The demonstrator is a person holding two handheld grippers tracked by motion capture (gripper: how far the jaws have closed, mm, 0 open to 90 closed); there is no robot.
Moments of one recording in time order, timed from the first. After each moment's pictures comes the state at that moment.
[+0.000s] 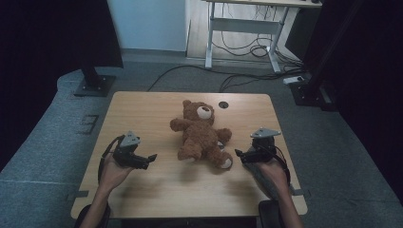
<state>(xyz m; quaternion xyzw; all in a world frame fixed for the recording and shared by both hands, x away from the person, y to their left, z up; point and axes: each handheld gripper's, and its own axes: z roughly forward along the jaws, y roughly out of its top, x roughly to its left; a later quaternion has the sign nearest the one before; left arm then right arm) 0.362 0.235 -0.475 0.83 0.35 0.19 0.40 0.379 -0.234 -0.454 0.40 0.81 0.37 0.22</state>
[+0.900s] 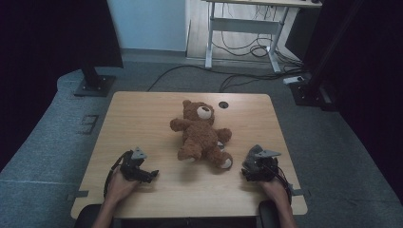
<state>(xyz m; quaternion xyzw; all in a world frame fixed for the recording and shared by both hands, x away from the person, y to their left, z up) 0.360 0.228 -0.549 0.85 0.38 0.14 0.32 0.364 -0.269 -0.553 0.46 0.81 0.32 0.18</state>
